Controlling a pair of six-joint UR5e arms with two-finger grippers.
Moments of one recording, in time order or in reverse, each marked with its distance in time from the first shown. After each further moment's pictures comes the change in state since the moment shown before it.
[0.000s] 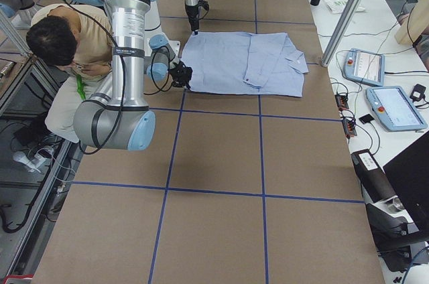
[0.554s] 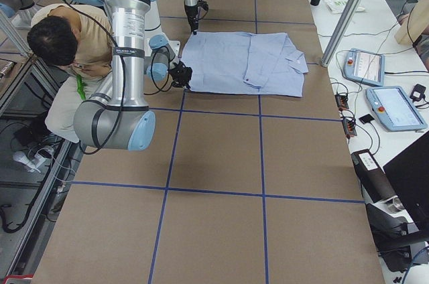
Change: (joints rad) left arm 0.008 0.002 -0.003 0.000 0.001 -0.030; right arm -0.001 0.000 -0.002 0.000 0.000 0.002
